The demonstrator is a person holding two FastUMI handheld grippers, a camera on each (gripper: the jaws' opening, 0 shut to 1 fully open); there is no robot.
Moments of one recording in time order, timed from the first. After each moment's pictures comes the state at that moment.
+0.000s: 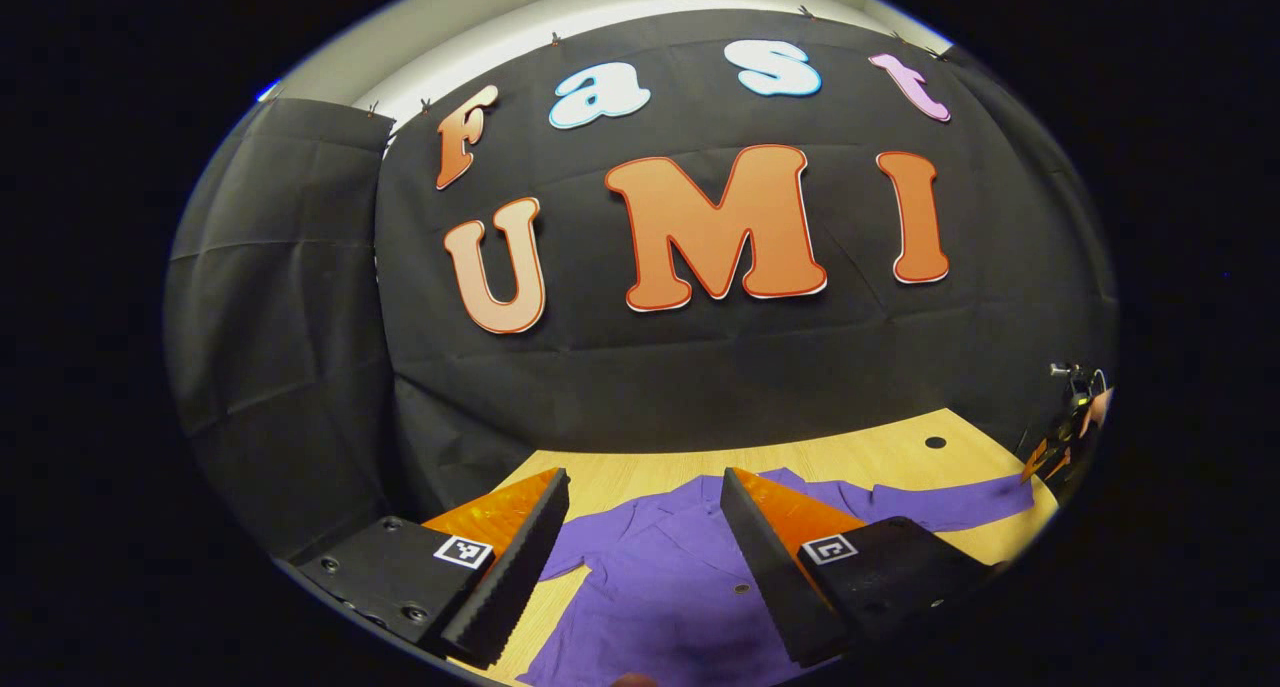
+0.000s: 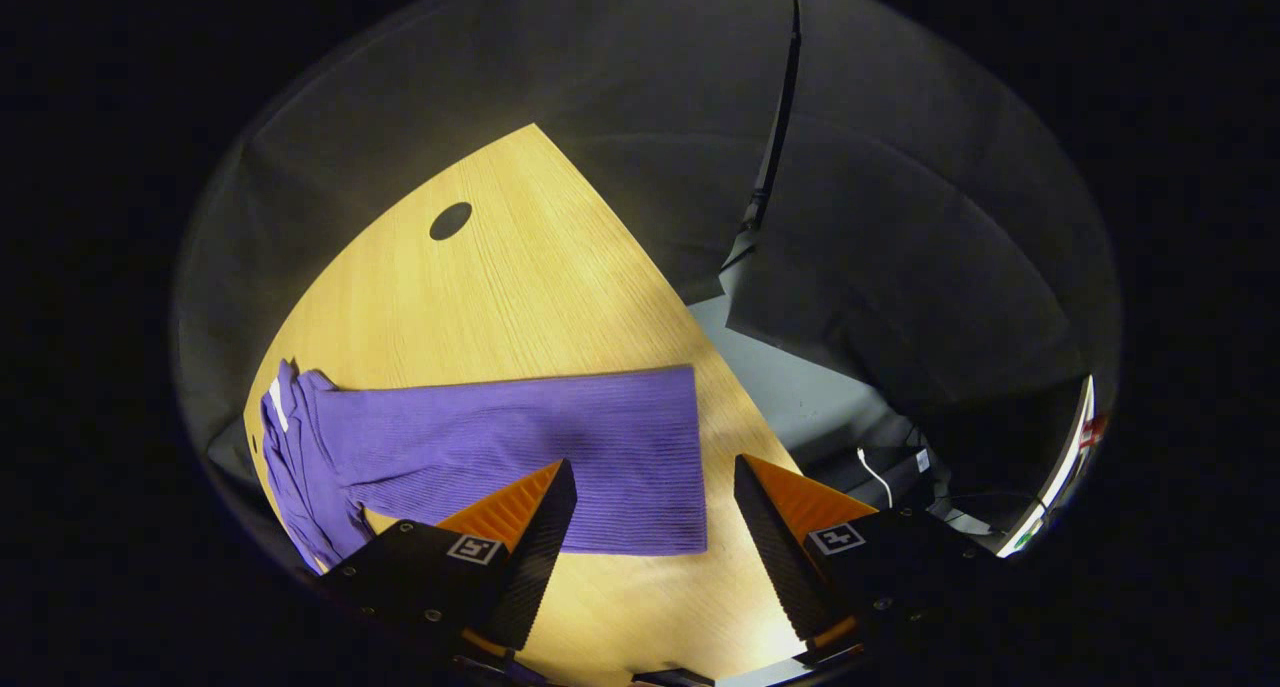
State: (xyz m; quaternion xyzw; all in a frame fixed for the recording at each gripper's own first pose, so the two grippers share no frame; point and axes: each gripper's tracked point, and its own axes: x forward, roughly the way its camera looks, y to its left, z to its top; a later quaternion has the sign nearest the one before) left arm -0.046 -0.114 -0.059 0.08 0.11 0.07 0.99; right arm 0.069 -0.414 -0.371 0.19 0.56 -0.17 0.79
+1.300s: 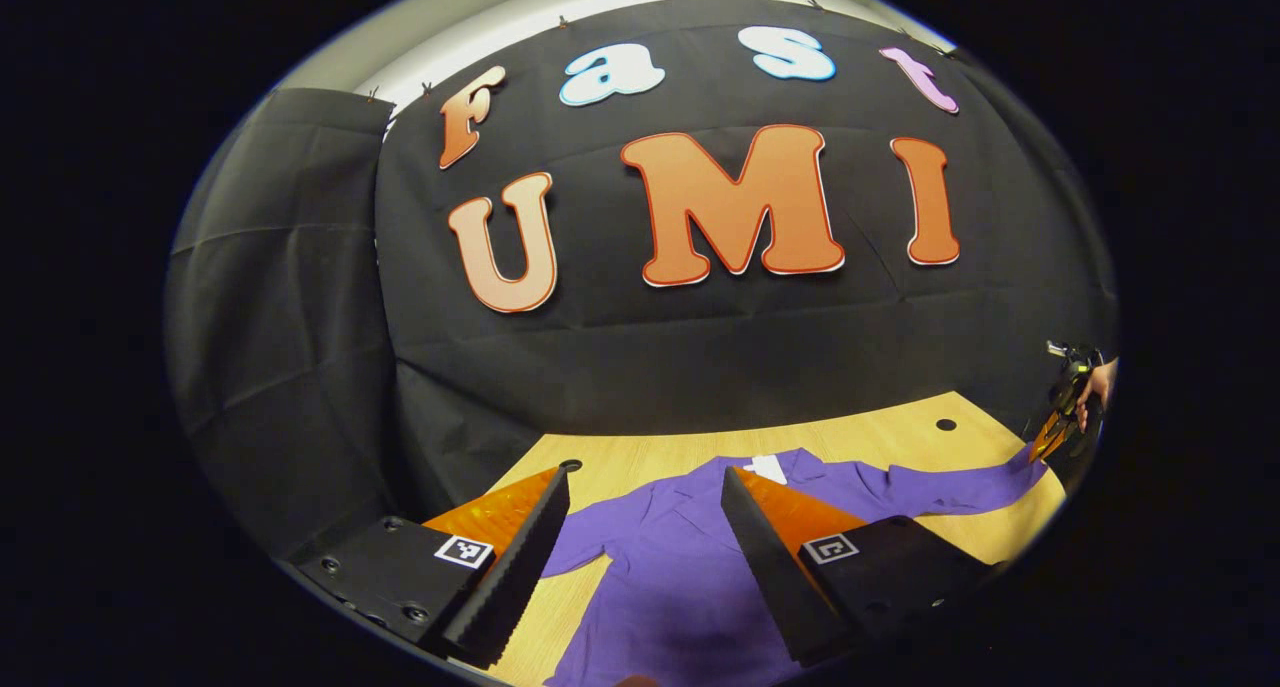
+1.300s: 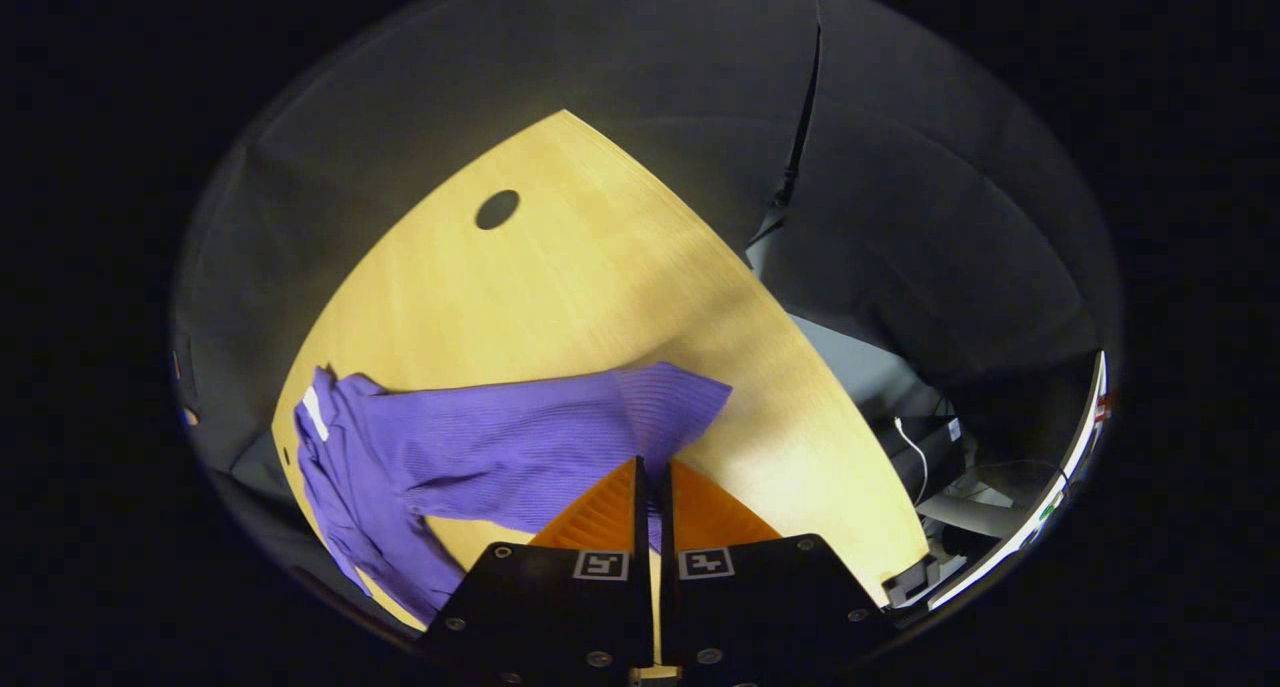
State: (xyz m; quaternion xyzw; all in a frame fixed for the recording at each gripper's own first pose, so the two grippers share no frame) left arm -0.039 -0.063 -0.075 0.07 0.13 0.06 0.99; right arm 0.086 -0.340 -0.319 0.23 0.55 -0.14 0.79
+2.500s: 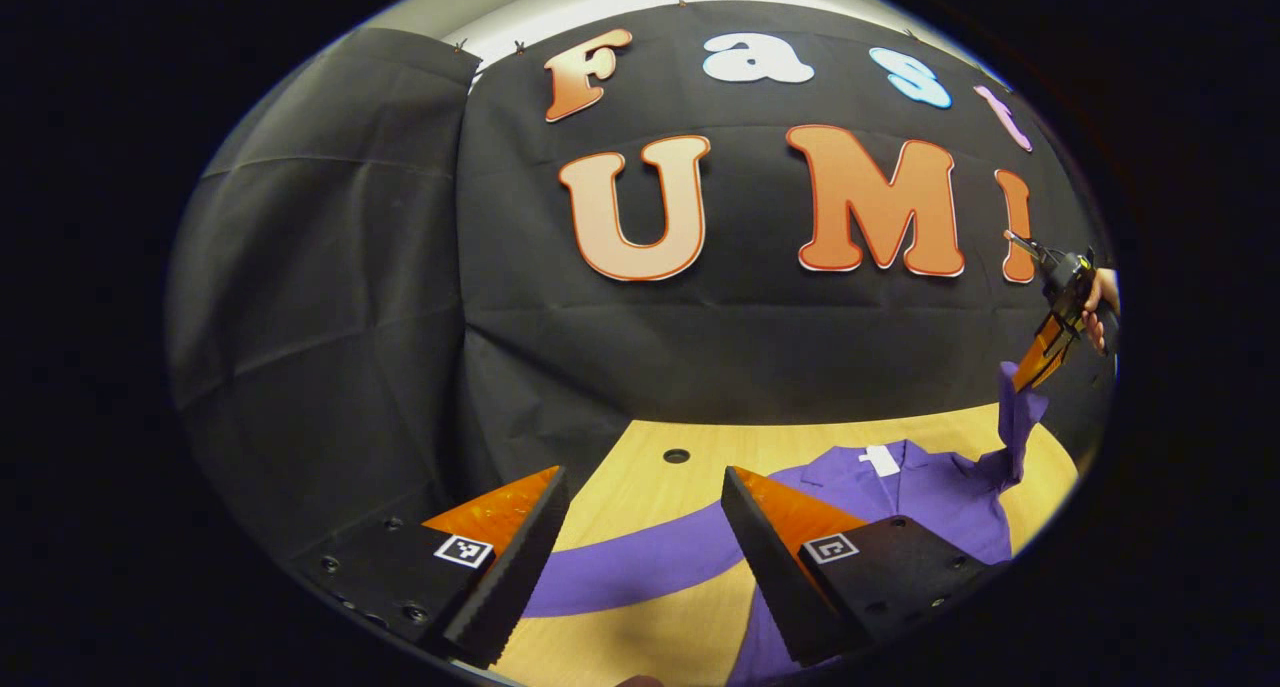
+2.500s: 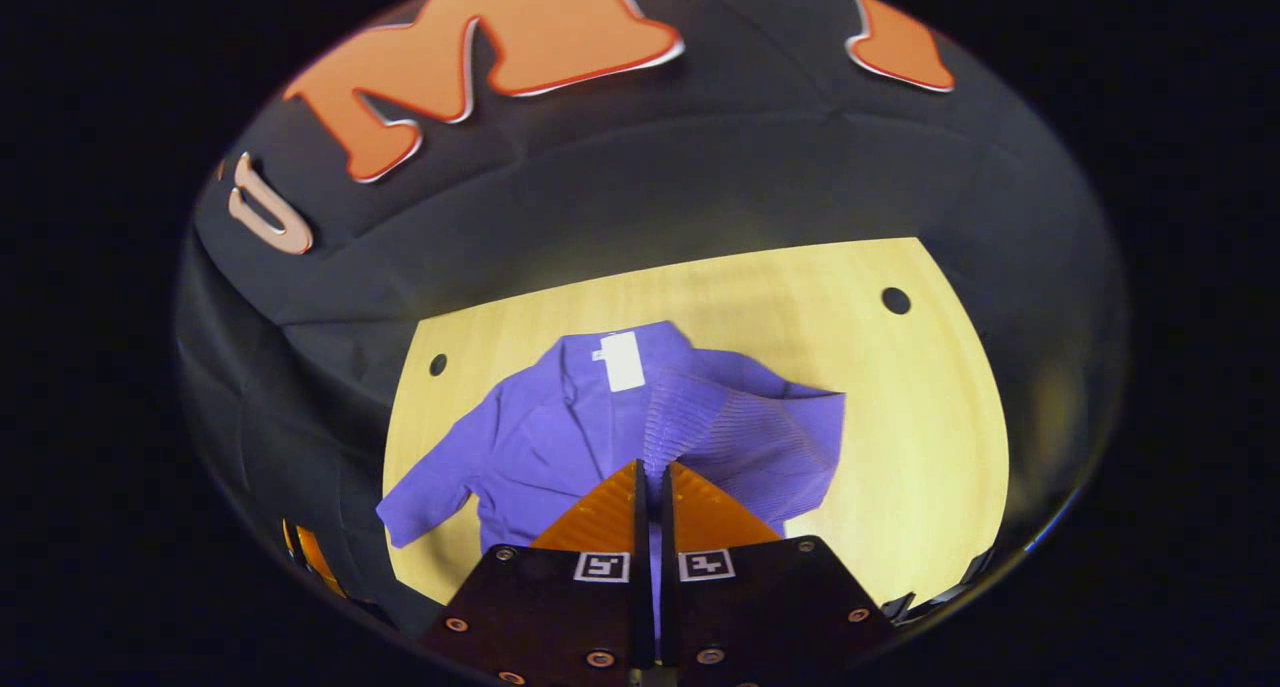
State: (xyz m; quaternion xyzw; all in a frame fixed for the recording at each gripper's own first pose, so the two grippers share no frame) left arm -0.044 0.189 -0.096 0.04 0.14 0.12 0.98; right arm 0.141 0.049 -0.135 0.10 0.48 0.07 0.87
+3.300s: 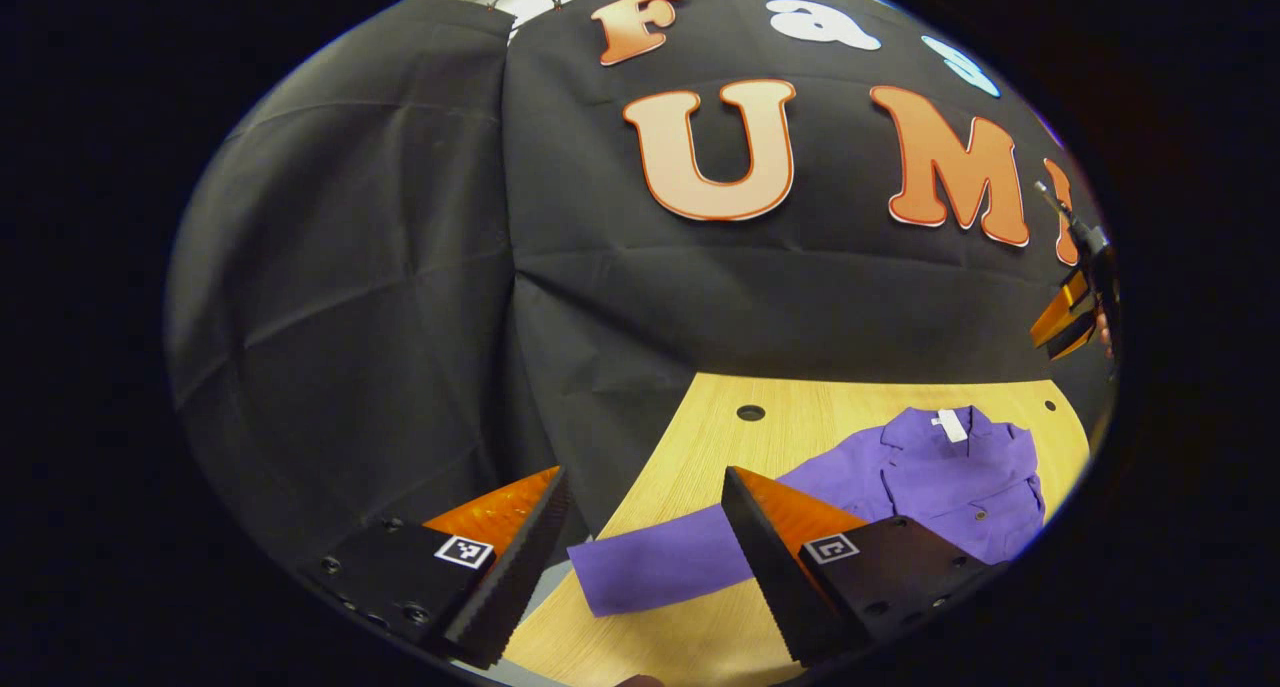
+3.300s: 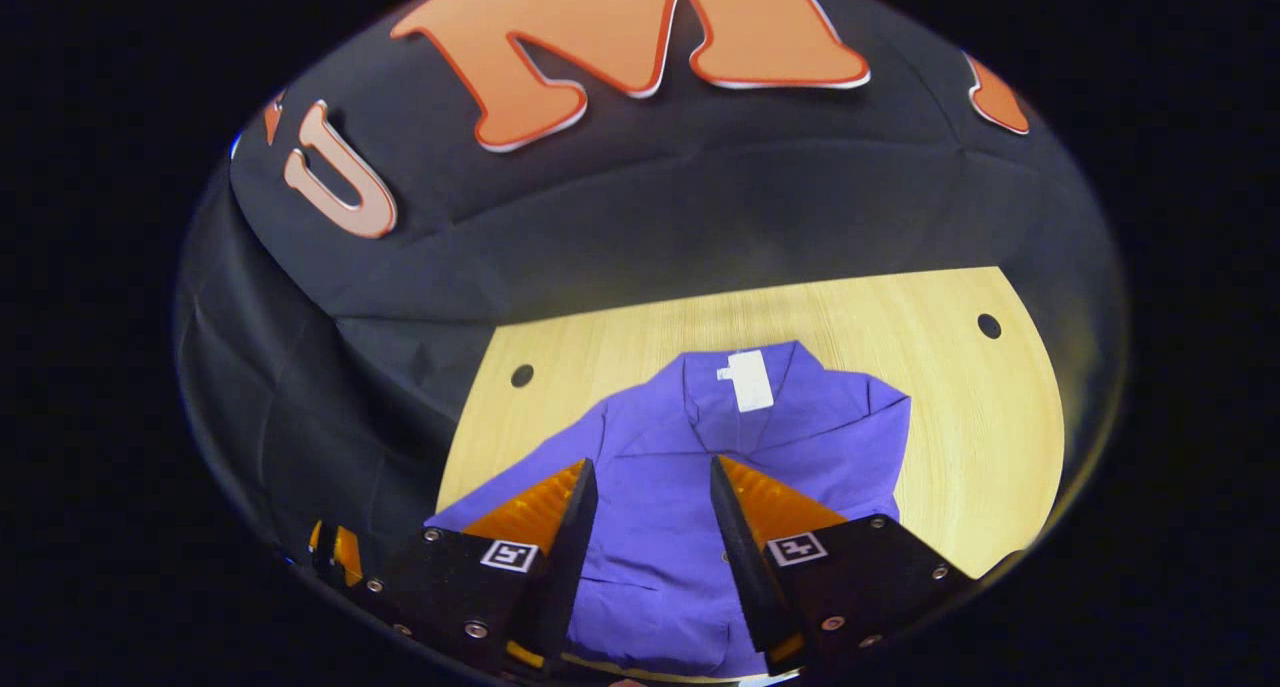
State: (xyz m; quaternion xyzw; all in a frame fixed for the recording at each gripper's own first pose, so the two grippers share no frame) left arm -0.036 0.297 -0.149 0.02 0.23 0.16 0.96; right arm 0.141 0.153 -0.098 0.13 0.39 0.12 0.90
